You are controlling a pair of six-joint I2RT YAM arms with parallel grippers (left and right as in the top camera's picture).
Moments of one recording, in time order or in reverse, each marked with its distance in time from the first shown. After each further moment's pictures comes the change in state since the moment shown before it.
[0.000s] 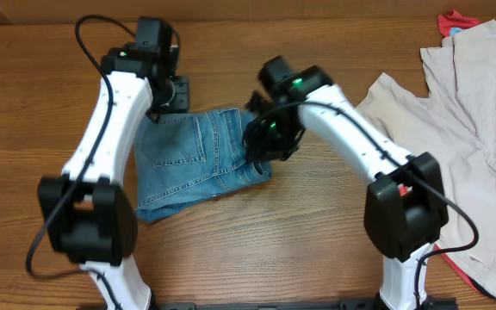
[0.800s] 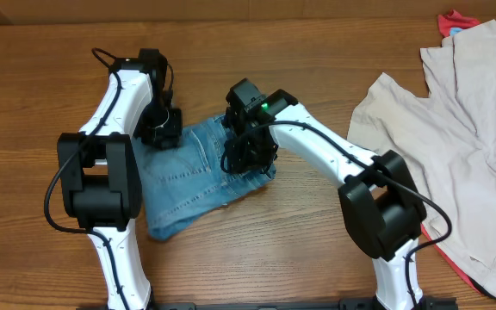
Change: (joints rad) left arm 0.060 0.232 0.000 -0.185 0.032 0.041; right arm 0.106 0.073 -0.067 0.189 0.142 0.020
